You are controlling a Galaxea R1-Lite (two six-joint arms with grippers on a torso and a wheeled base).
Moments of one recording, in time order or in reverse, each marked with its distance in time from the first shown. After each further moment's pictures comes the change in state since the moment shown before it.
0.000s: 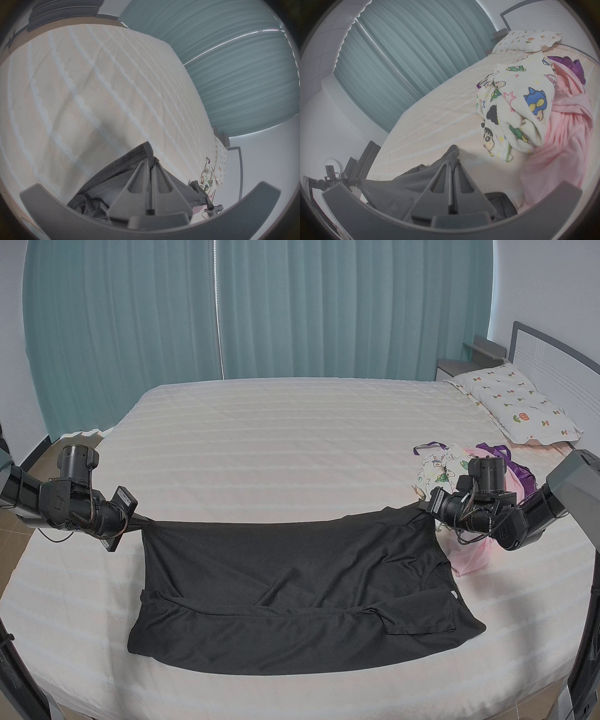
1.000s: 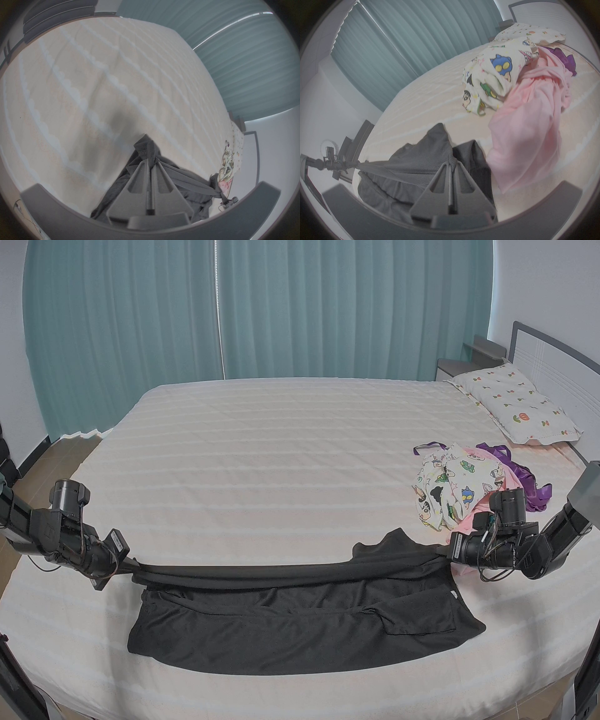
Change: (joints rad) left arm 0.050 -0.055 0.217 0.041 0.002 0.195; right arm -0.051 -0.123 0.331 -0.010 0.070 -0.164
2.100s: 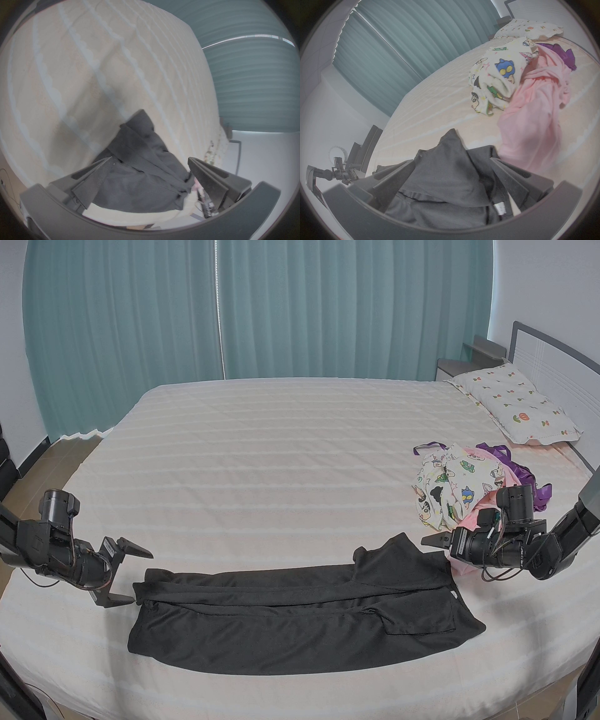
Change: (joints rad) left arm 0.016 -0.089 0.119 -0.003 -0.180 -0.169; right arm 0.021 -0.074 0.043 0.002 0.054 0.071
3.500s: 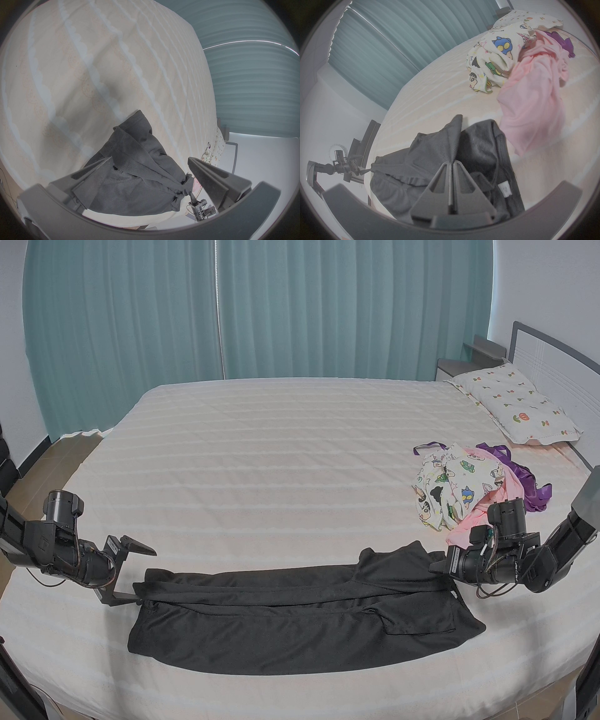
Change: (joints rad) left arm 0.003 0.049 -0.018 -0.046 -0.040 -0.041; right arm 0.041 0.020 0.060 -0.001 -0.004 0.017
